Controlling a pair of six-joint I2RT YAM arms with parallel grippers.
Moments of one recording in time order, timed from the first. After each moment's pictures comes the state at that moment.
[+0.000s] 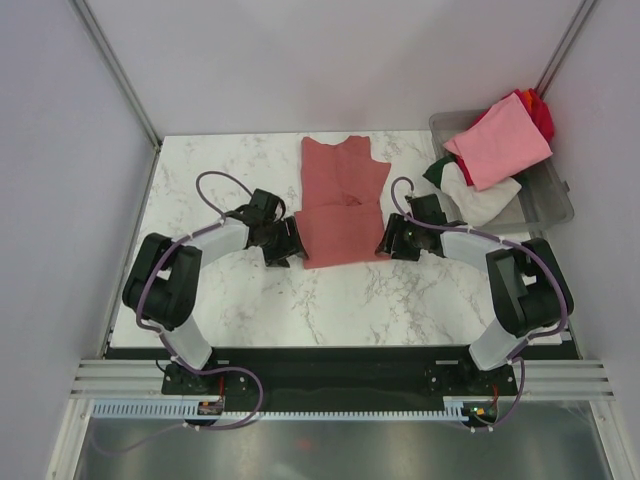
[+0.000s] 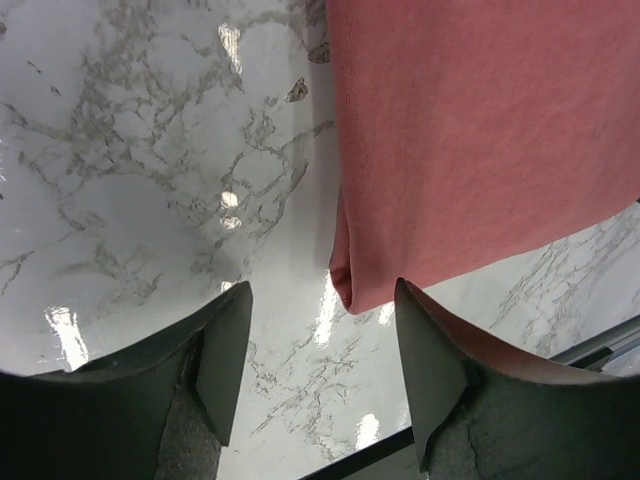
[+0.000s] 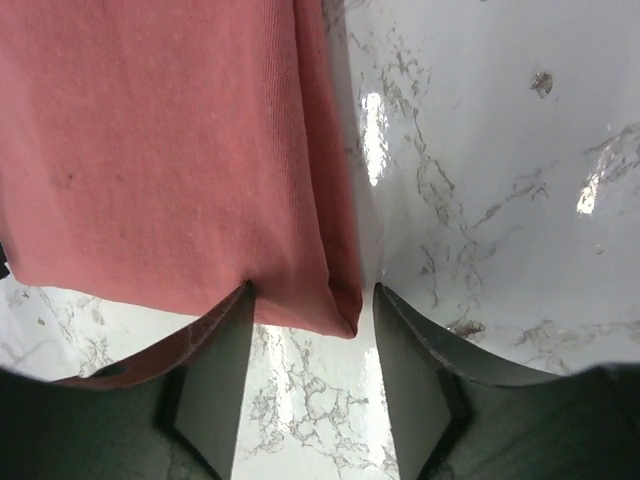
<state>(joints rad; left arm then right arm) -0.40 1.71 0.99 -0.38 0.27 -0.66 0.30 1.65 0.85 -0.15 -0.24 0.54</state>
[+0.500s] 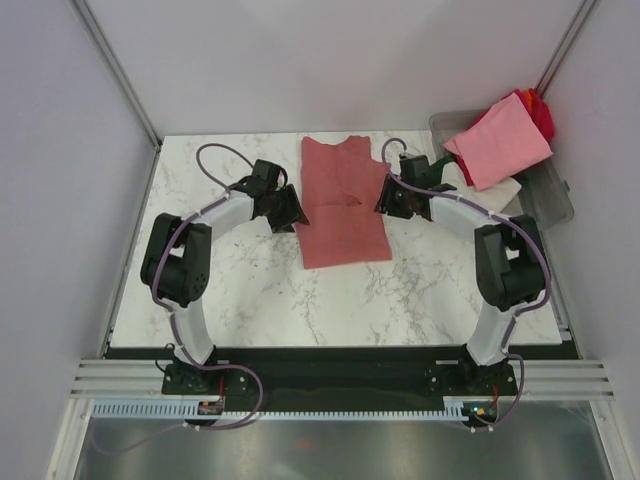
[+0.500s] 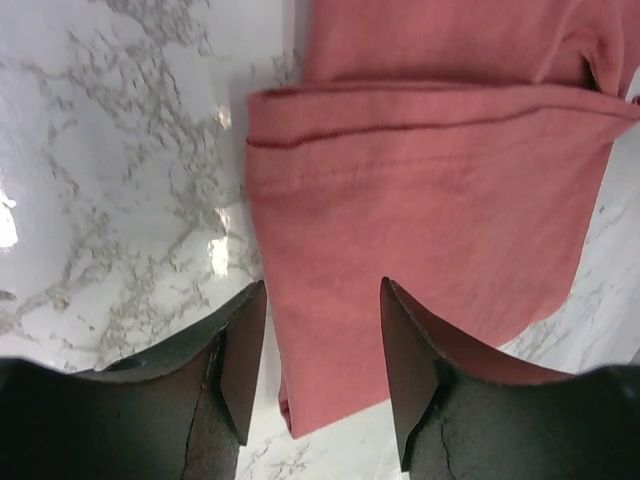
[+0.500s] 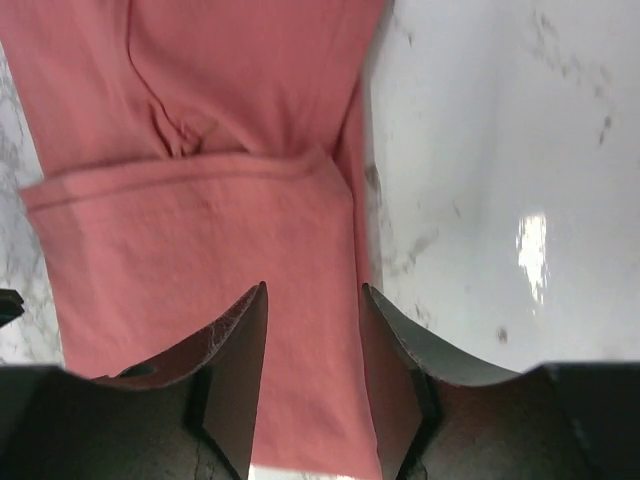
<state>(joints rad) -0.35 1.88 1.28 -0.39 0.23 -0.66 0.30 1.81 1.21 -0.22 -0.09 0.49</state>
